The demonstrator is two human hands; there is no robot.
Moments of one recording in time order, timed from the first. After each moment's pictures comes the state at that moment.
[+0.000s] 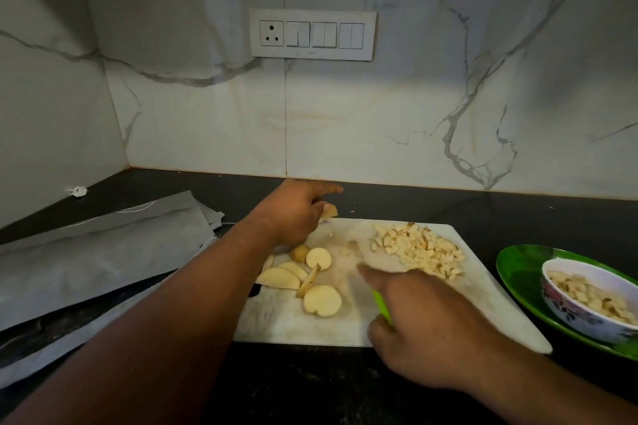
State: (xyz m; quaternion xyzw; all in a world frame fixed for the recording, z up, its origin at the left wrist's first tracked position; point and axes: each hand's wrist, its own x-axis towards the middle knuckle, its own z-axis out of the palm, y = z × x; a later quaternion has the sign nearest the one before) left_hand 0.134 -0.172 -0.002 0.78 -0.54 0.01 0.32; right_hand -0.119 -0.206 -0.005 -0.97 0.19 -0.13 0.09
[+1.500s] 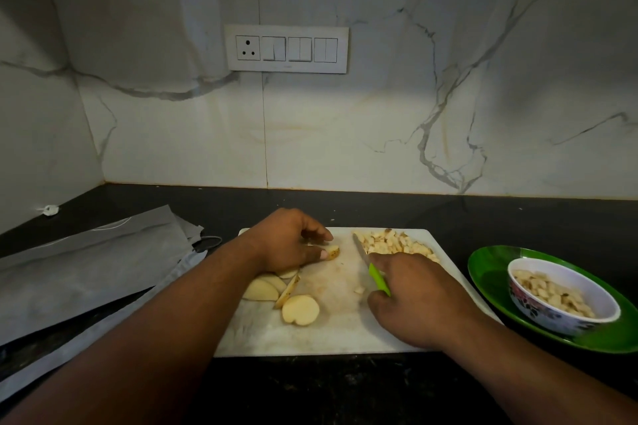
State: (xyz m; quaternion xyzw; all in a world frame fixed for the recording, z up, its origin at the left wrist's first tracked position) left_hand 0.119 -0.173 -0.009 0.77 -0.58 -0.09 0.24; right_hand -0.115 -0.245 -0.010 -0.94 0.27 -0.16 0.08
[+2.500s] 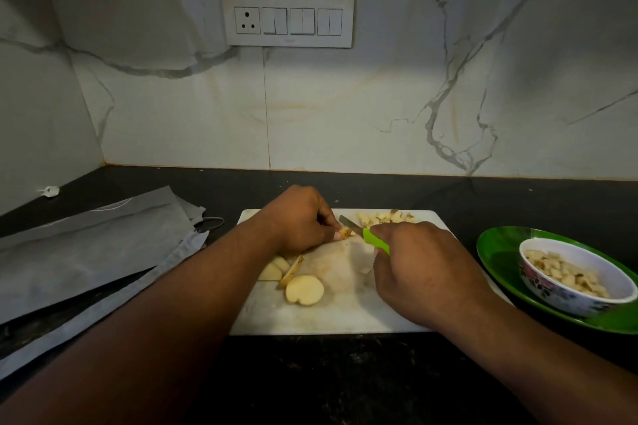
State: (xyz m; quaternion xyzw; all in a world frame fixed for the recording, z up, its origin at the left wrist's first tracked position) left_hand 0.105 -0.188 -0.008 0.78 -0.57 -0.08 0.24; right_hand -0.114 -0.226 0.008 -0.93 0.28 -0.22 0.05
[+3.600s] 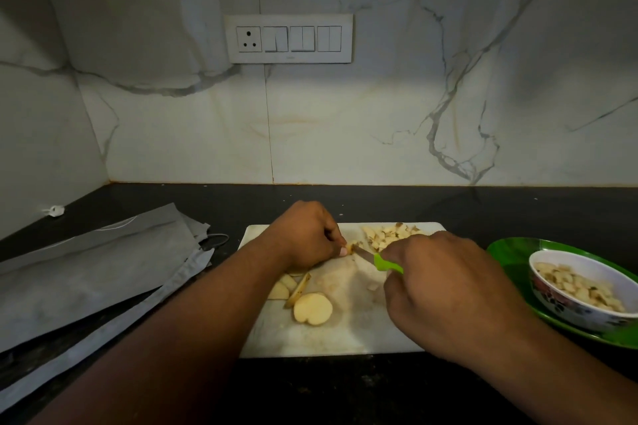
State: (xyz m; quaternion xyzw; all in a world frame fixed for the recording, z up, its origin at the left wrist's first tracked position) left_hand 0.103 -0.190 -0.008 0.79 -0.55 -0.09 0.26; right_hand -0.133 -0.206 0.027 -0.94 0.26 -0.23 -0.03
